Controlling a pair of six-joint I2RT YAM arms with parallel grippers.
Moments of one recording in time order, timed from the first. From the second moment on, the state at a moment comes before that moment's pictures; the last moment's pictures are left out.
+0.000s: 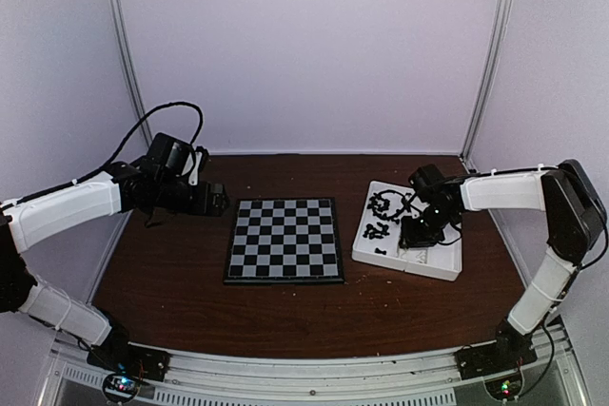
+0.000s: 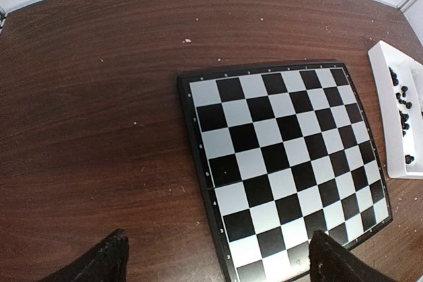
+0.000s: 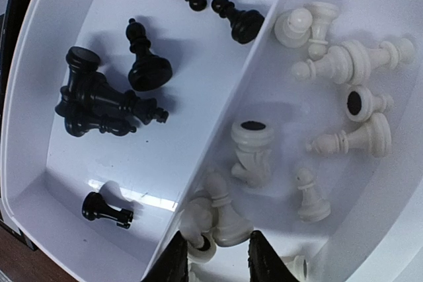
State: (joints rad) left arm -0.53 1.34 1.01 -0.47 -0.07 -0.34; right arm 0.42 1.67 1.00 -0.53 -0.08 0.36
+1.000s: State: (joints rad) left arm -0.53 1.34 1.01 -0.47 -0.07 -0.34; right arm 0.42 1.73 1.04 -0.52 -0.04 0.30
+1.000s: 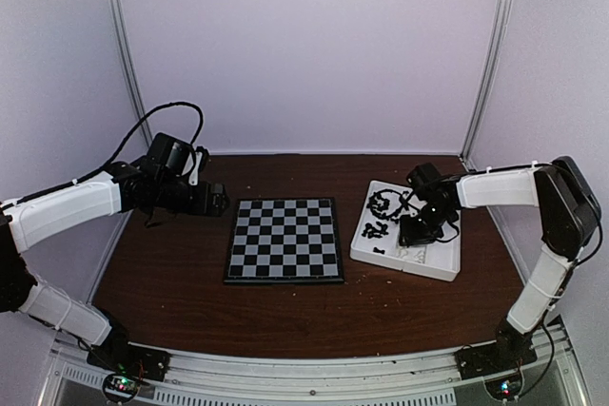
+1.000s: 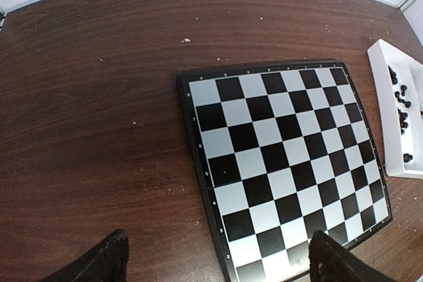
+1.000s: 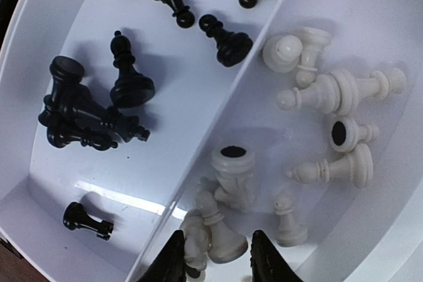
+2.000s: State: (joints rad) left arm -0.53 1.35 1.02 -0.47 -0.07 -0.34; right arm 0.38 1.64 1.00 -0.52 -0.09 0.29
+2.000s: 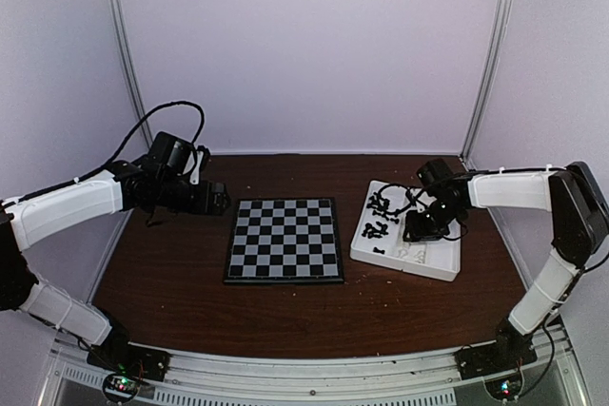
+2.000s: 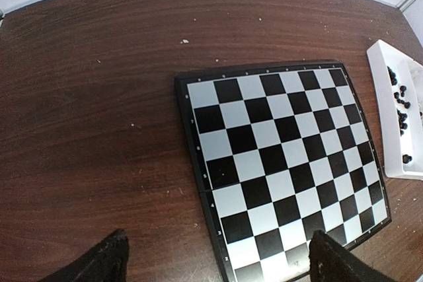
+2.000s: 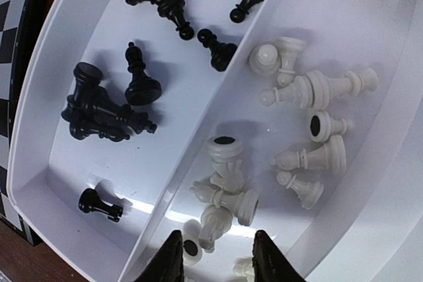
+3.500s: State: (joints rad) left arm -0.53 1.35 1.02 -0.47 -0.07 -0.34; right arm 0.55 1.57 1.16 -0.68 0.12 0.24
